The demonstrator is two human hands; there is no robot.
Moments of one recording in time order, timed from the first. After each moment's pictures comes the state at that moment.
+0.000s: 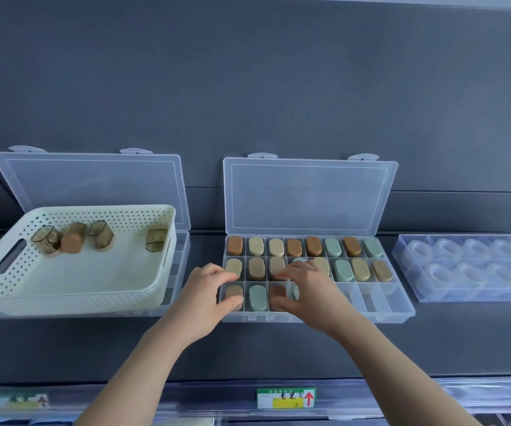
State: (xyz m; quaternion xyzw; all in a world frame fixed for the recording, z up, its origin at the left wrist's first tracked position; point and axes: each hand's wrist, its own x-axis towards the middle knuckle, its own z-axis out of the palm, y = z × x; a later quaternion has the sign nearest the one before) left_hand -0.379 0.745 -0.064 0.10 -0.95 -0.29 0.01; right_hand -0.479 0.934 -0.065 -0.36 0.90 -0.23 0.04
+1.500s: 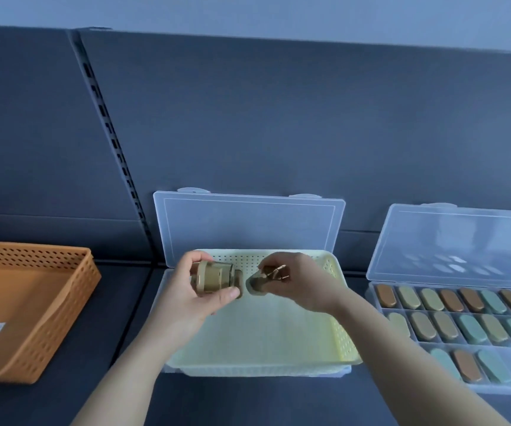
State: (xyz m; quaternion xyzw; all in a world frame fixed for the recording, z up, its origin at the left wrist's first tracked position) left_hand -0.299 0.461 -0.011 0.22 -0.77 -0.58 0.13; right_hand -0.443 0.624 -0.011 -0.35 0.85 -0.33 0.20
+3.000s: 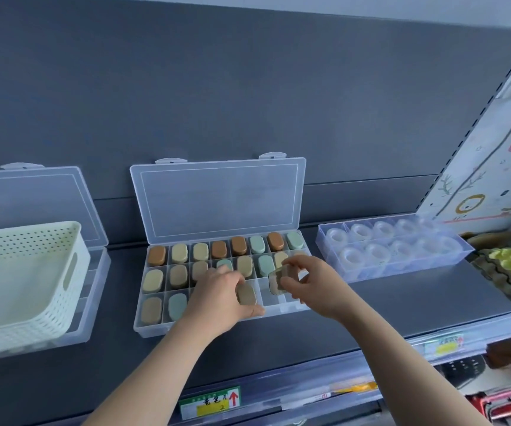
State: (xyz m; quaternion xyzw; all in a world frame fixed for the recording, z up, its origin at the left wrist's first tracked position) left_hand -0.458 0.870 -0.080 0.04 -0.97 -0.22 0.00; right_hand -0.514 1.060 -0.049 -0.17 0.90 -0.39 0.12
